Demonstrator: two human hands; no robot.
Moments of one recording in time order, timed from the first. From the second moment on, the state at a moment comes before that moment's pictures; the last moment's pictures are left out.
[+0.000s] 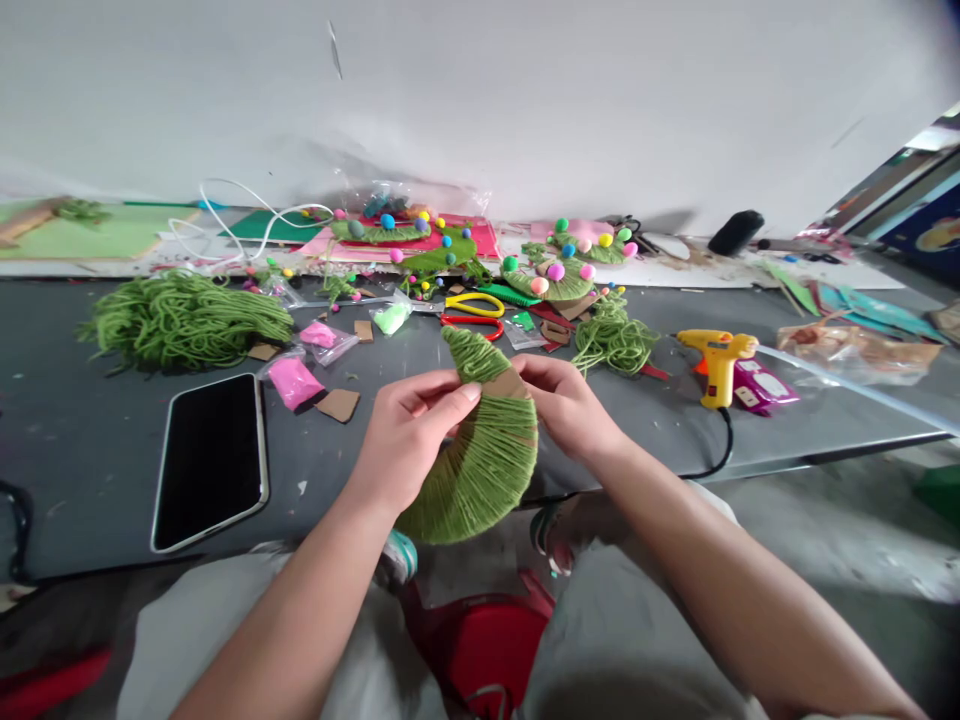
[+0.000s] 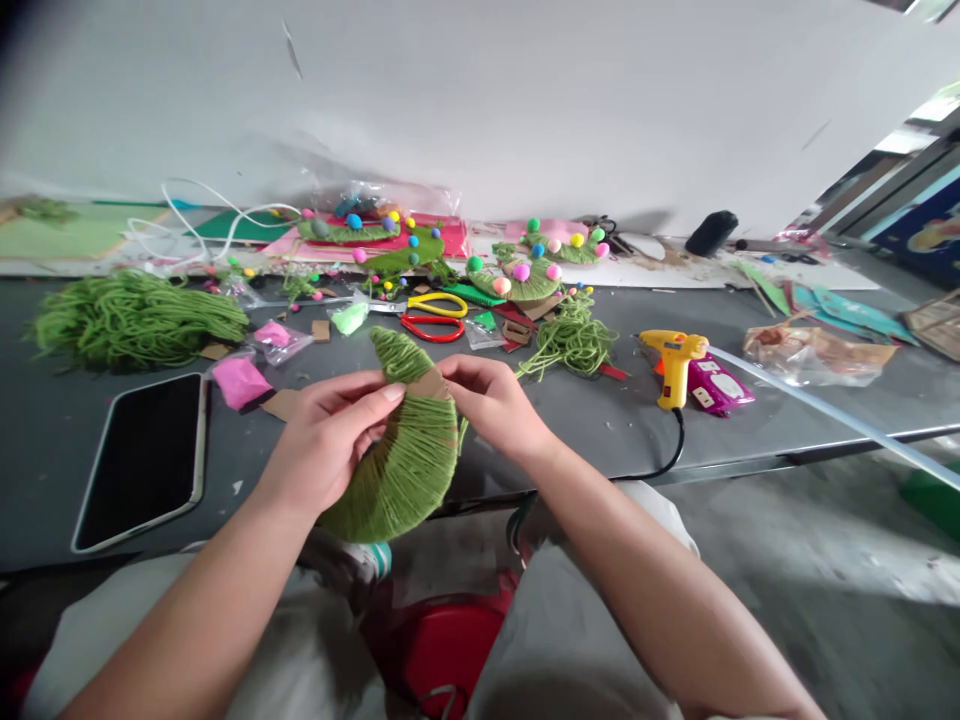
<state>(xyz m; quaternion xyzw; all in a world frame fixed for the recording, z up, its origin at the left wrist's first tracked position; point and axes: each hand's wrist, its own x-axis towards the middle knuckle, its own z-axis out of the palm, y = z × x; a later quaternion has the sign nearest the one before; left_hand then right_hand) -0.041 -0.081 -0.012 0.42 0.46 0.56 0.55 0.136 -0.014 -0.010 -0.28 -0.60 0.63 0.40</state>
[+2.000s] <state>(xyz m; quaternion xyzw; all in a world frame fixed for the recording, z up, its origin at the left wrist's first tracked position) -0.009 -0.089 -0.008 0.29 0.43 0.64 0.57 0.165 -0.015 0.011 -0.37 -0.60 0.67 0.25</state>
